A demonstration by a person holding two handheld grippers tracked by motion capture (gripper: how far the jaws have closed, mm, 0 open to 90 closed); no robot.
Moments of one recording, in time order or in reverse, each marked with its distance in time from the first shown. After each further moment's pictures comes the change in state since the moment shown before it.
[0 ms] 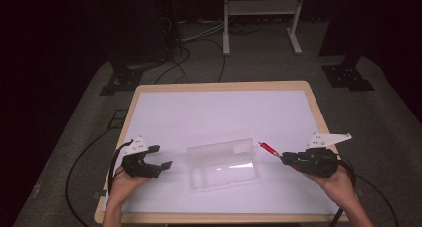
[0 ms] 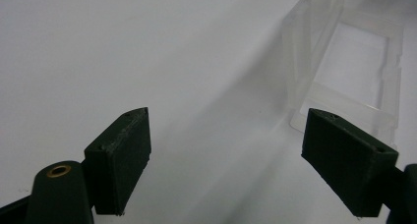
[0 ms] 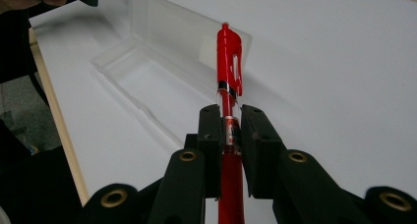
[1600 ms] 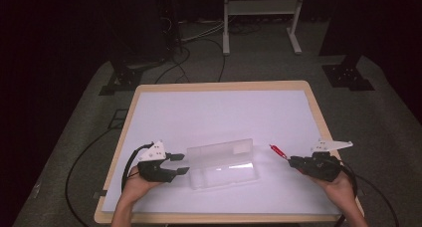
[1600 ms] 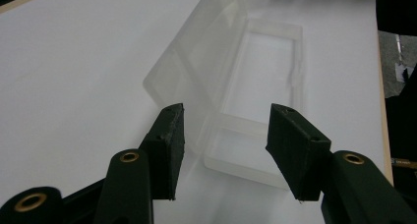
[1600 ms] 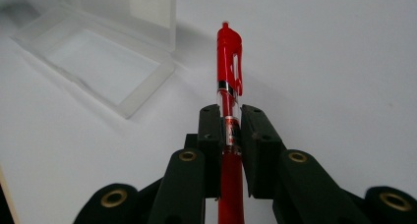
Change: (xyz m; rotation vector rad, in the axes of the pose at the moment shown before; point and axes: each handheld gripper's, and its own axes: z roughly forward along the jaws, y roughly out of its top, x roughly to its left) left arm -0.038 0.024 0.017 -0.015 -0.208 0.181; right arm -0.031 -0.045 0.013 0.031 -0.109 0.106
